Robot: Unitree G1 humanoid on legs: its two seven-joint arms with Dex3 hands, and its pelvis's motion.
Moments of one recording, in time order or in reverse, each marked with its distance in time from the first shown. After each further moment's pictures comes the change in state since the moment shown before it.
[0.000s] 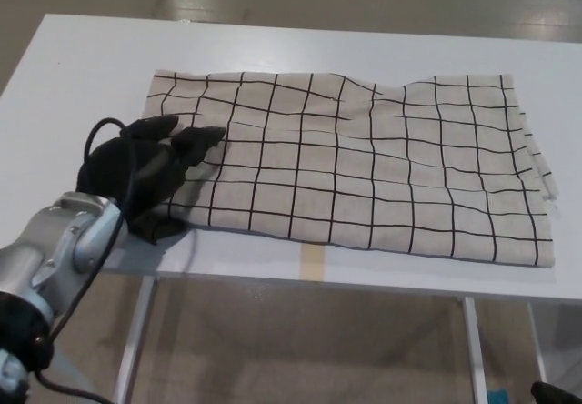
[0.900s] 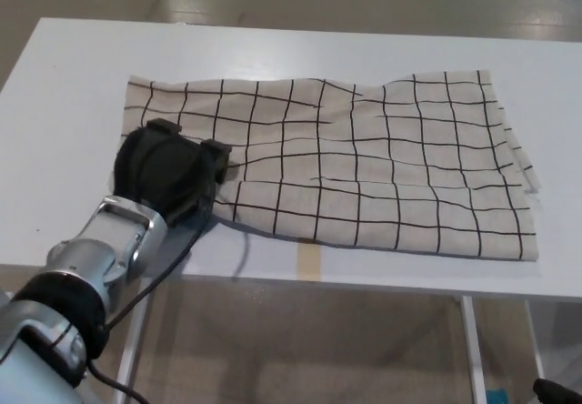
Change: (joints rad) left_arm -0.128 -0.107 -0.256 0.252 0.156 0.224 0.397; right_arm -0.005 0.006 -0.012 0.000 0.013 -0.019 0.023
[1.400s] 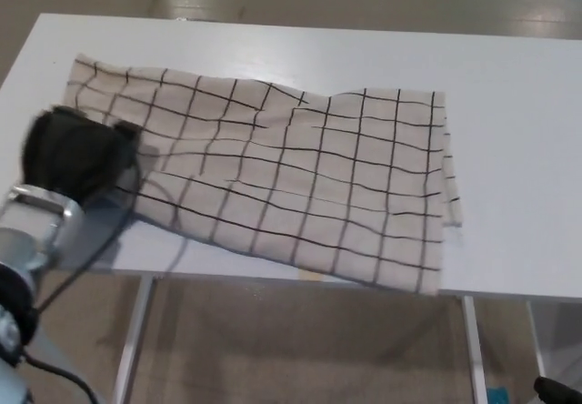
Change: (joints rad) left_arm -0.043 0.184 0.006 0.087 0.001 -0.015 0.067; right_arm -0.005 0.002 -0.006 0.014 0.005 -0.017 0.012
